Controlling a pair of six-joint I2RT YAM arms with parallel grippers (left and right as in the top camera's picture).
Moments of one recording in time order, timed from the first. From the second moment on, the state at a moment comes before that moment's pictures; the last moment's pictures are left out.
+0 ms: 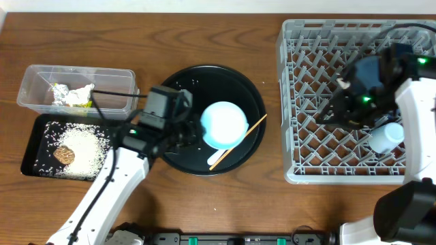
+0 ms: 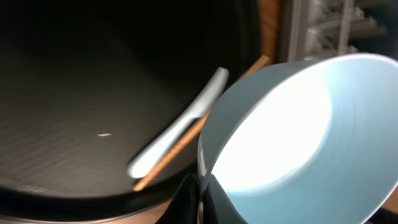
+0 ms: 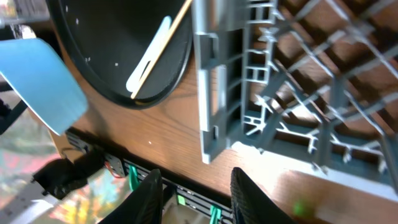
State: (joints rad) left arm -0.36 1.28 0.94 -0.67 0.40 -0.62; right arm -0.13 1.68 1.56 -1.54 -0.55 -0.12
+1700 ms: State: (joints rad) left arm -0.52 1.38 0.94 -0.60 0.39 -0.72; right arm 0.54 1.68 1.47 -1.14 -0.07 0.10
